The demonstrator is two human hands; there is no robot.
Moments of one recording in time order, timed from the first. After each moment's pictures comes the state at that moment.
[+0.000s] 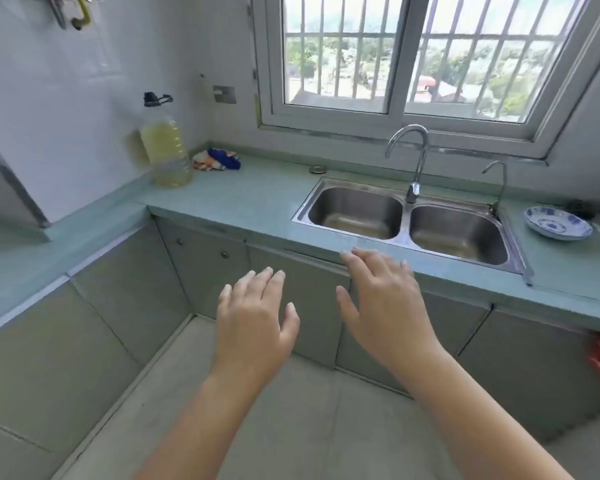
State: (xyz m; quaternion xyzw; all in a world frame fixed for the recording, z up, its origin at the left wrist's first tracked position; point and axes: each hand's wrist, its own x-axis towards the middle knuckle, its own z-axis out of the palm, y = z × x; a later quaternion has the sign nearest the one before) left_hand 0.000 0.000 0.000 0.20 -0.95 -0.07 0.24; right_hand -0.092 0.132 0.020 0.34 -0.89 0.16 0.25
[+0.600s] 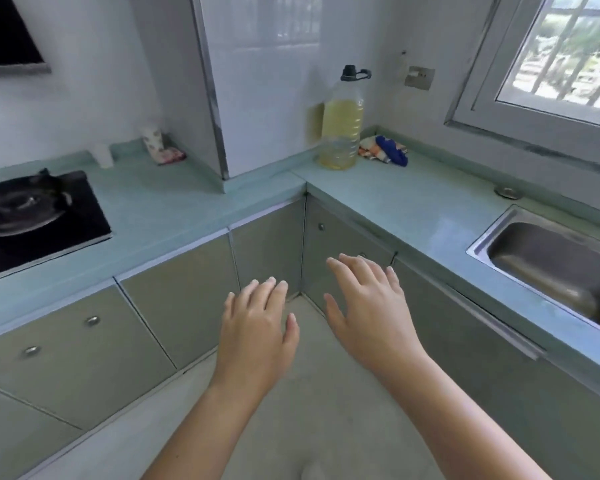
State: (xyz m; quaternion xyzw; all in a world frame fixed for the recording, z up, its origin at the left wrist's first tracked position) left_hand 0.095 -0.220 -0.046 0.43 -0.88 -0.02 0.21; right_hand -0.039 -0.156 -0.025 0.57 -0.77 0.22 0.19
